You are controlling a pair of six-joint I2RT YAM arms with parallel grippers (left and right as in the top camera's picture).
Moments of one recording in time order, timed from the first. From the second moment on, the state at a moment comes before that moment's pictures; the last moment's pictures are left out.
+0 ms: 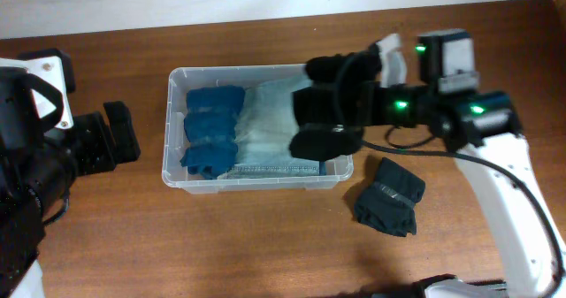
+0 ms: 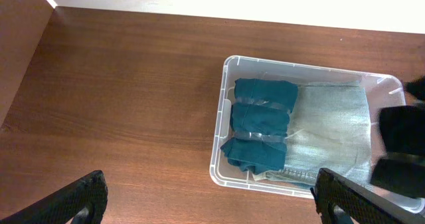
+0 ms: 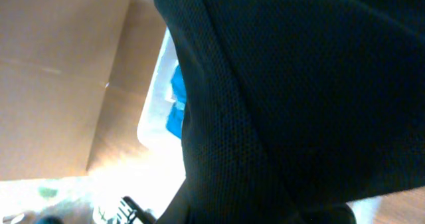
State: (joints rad) left arm -0.08 1.43 2.36 -1.69 -0.11 -0.14; right arm 0.16 1.42 1.45 -0.88 -0.69 0.30
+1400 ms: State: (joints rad) left arm -0.08 1.43 2.36 -1.69 -0.11 -0.14; right arm 0.31 1.55 1.60 -1.00 -0.31 0.28
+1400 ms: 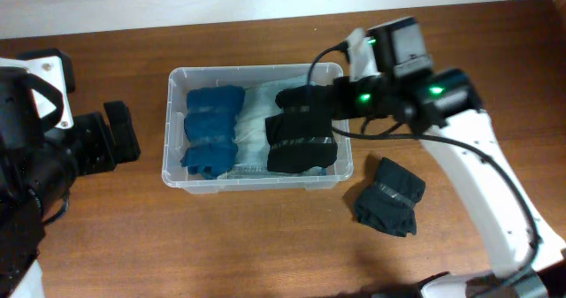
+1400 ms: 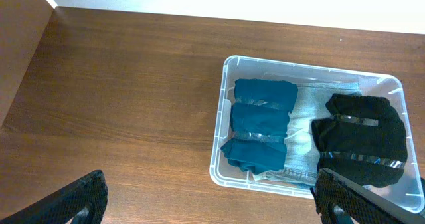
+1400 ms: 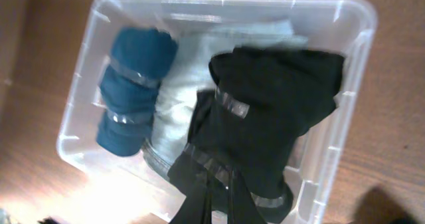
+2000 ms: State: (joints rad) left arm -0.08 1.43 2.36 -1.69 -0.11 -0.14; right arm 0.45 1.91 1.57 -1.02 -0.04 0.34
